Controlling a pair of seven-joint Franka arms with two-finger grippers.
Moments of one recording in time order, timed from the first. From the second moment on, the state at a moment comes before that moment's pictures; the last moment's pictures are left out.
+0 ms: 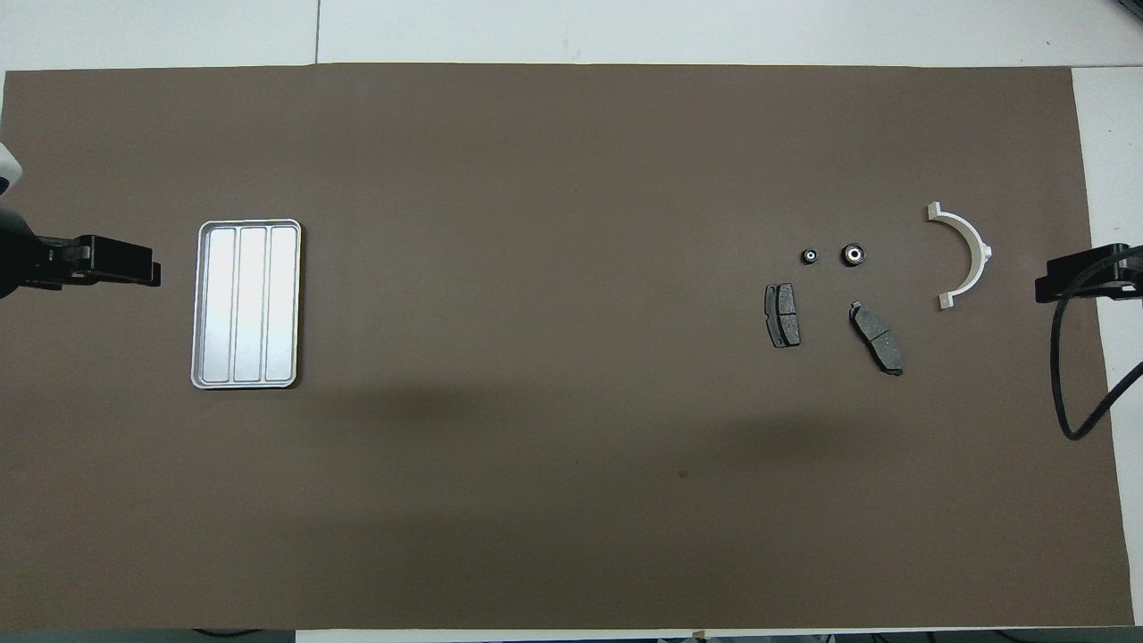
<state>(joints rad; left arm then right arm) -0.02 -0.05 -0.03 -1.70 -0.03 1.70 0.00 -0.11 -0.07 0.02 -1.66 0.00 1.57 0.00</state>
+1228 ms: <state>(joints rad) -0.02 -0.05 -0.03 -1.70 -0.03 1.70 0.00 -0.13 0.04 0.01 -1.83 0.00 1.85 -0.07</state>
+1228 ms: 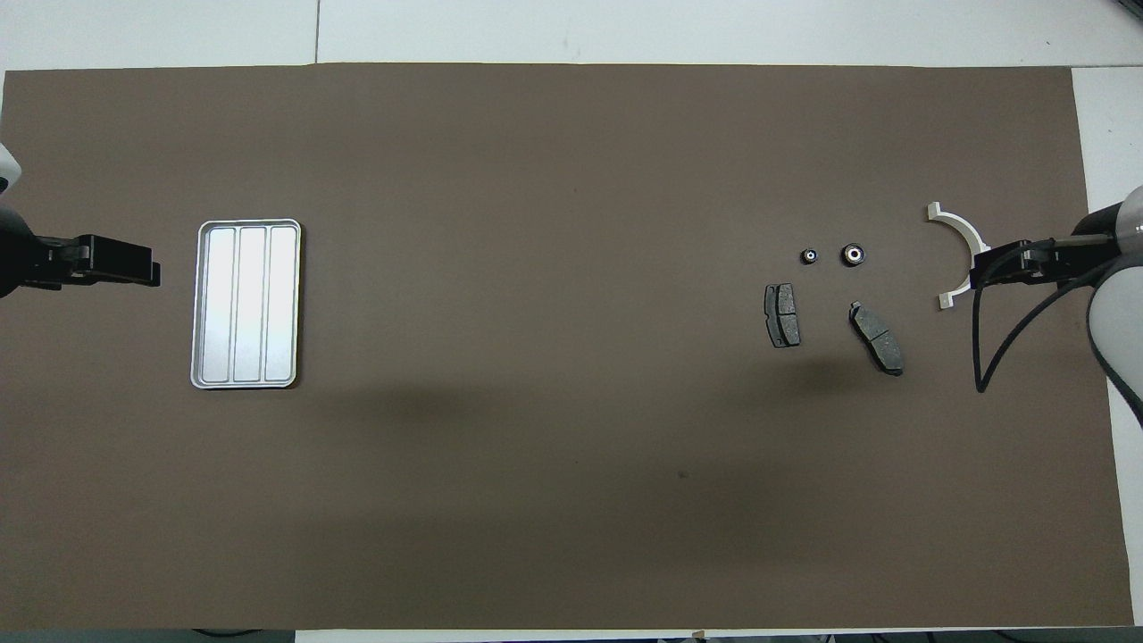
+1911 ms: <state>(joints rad) -0.02 -0.05 -0.03 -1.70 -0.03 1.70 0.00 -0.12 0.31 0.02 -1.89 0.00 2.17 -0.07</state>
